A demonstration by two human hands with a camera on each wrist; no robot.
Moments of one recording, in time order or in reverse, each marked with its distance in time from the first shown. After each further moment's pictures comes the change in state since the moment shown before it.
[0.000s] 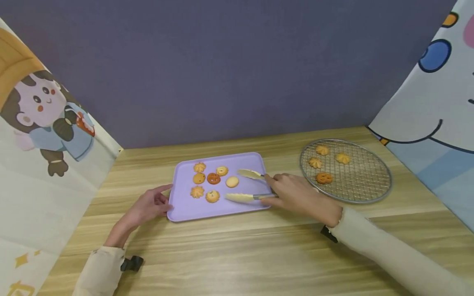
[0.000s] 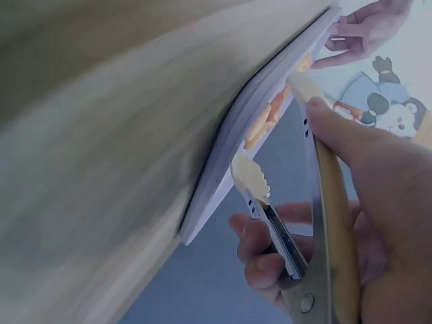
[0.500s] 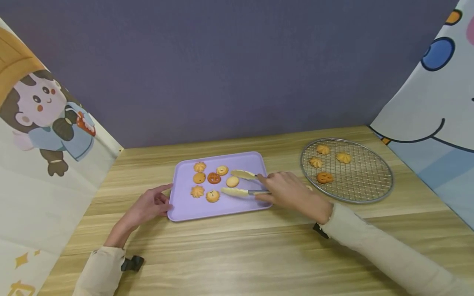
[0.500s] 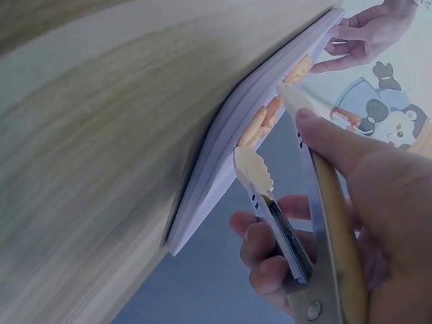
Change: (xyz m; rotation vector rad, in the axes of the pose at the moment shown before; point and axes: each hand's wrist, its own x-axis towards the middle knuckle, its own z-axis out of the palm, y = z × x) left_hand 0.000 0.002 0.001 0.005 0.001 -0.022; right_hand 0.018 -0.008 0.002 0.009 0.019 -0.045
